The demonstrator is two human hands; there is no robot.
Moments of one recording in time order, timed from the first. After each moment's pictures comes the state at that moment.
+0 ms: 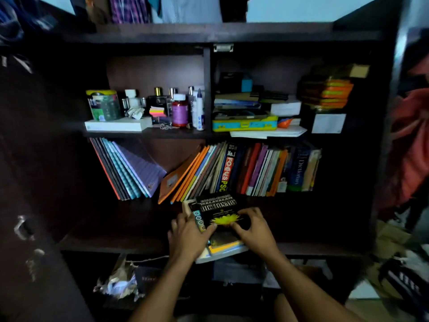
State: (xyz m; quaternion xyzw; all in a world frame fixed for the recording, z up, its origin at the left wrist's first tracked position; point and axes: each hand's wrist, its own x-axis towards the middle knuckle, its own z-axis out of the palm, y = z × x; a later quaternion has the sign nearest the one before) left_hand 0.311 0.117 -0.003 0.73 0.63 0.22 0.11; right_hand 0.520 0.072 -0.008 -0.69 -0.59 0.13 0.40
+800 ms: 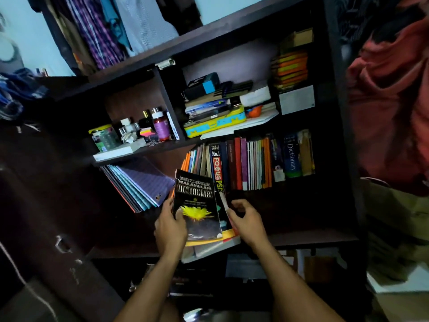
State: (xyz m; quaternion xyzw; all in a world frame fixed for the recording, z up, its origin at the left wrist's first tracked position) left_hand 0.347 0.071 0.053 0.60 0.64 0.47 0.08; right_hand 0.548 0.071 -0.009 -0.55 -0.52 0.30 0.59
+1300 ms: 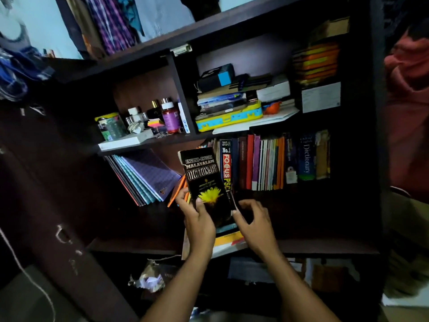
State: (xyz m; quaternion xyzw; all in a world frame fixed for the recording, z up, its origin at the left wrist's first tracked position) left_hand 0.403 0.065 0.049 0.54 0.52 0.62 0.20; right_hand 0.539 0.063 -0.009 -0.57 -0.55 0.22 0.57
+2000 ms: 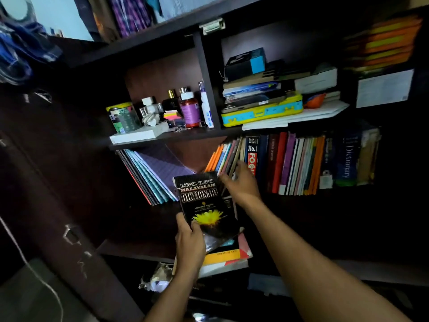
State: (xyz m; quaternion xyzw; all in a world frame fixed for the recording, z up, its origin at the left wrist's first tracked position) left_hand 0.311 0.107 0.019 0.52 0.66 0.49 0.23; right_hand 0.466 0.194 0.077 -0.58 -0.52 0.29 0.56
